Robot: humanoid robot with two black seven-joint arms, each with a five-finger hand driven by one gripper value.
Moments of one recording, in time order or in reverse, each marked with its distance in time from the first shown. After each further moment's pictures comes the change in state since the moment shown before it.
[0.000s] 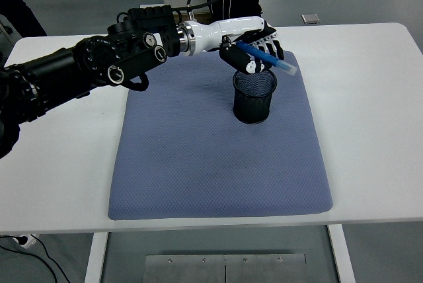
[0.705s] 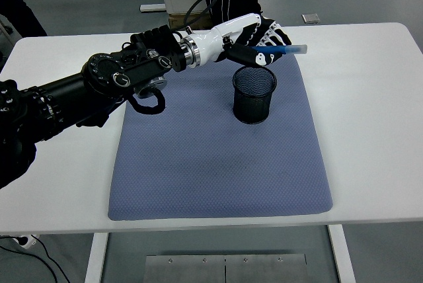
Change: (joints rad) left arm 0.098 -0.022 -0.057 0.001 -0.318 0.007 0.014; right arm 0.000 0.000 0.000 0.000 0.000 0.000 0.000
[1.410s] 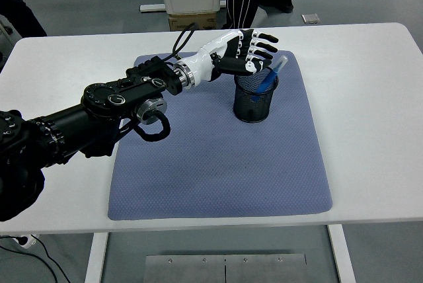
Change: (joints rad) left arm 0.142 0.000 -0.146 -0.013 -0.092 0.049 0.026; right arm 0.000 0.000 0.000 0.000 0.000 0.000 0.000
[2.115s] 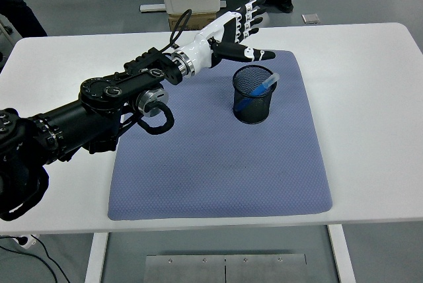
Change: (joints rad) left arm -0.005 0.000 -0.093 0.002 -0.005 0.007 -0.010; right arm 0.000 0.000 0.000 0.000 0.000 0.000 0.000
